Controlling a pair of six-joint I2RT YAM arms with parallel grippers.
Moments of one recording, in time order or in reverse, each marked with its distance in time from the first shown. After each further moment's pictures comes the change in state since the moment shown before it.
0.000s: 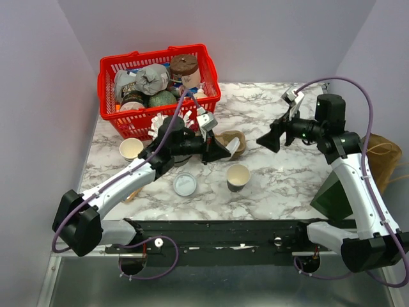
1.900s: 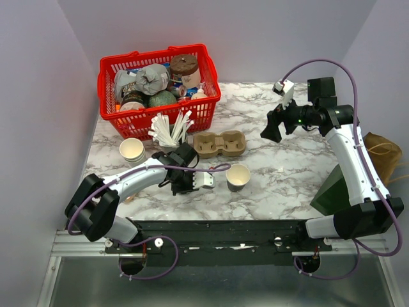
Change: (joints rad) left arm -0.049 0.158 -0.115 -0.847 -0.431 1.016; right arm -0.013 0.255 0.240 -0.285 0.103 -0.254
